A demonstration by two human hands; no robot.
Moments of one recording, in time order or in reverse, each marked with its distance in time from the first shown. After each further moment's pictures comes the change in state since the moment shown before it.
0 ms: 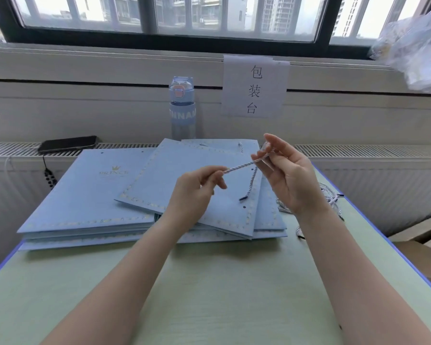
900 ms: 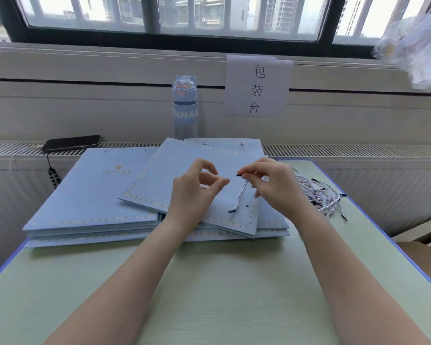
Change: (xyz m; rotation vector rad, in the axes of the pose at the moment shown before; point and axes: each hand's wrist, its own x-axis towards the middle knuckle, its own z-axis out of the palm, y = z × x) left_hand -0.003 -0.004 0.002 0.097 0.130 0.006; right_hand -0.003 0.020 -0.004 -1.195 -0.148 -0.286
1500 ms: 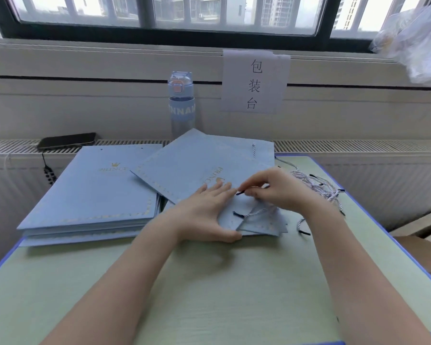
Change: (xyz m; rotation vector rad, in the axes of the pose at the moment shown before) left_hand -0.005 -0.010 -0.001 0.634 -0.816 0.115; right_hand 0.001 0.008 -0.016 -0.132 -0.409 0.143
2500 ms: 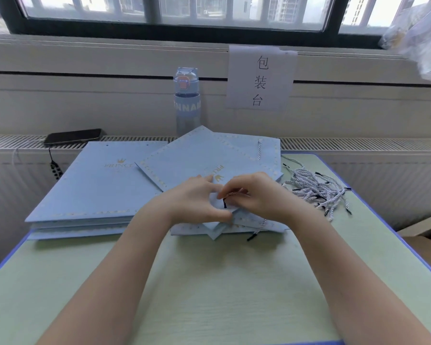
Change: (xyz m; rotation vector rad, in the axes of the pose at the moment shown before) left_hand -0.012 -0.006 -0.026 -0.191 0.044 -0.118; right_hand -0.003 -0.035 0.029 0.023 -0.033 -0.170
